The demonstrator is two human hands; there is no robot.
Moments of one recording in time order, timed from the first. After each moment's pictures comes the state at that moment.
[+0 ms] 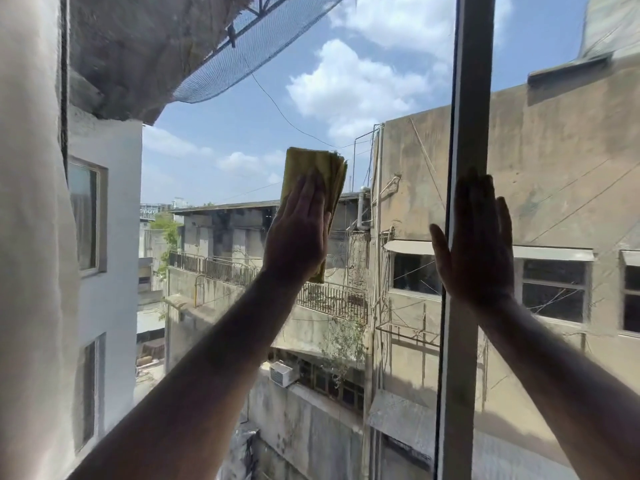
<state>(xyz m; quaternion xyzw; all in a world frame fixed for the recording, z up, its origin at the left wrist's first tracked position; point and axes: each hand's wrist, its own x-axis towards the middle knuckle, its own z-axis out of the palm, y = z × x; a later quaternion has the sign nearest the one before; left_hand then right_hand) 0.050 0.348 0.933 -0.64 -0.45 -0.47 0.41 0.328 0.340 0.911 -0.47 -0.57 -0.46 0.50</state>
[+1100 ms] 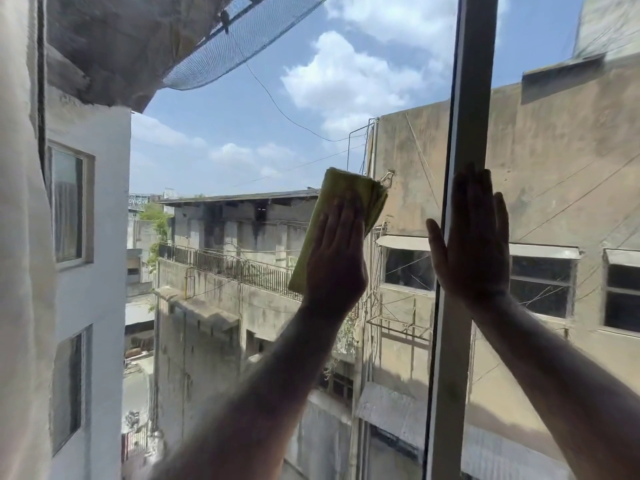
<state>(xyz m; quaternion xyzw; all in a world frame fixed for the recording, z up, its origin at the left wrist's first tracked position) 0.121 0.355 0.883 -0.65 -0.37 -0.54 0.39 0.331 0.348 0.911 -0.45 -0.55 -0.49 0.50</state>
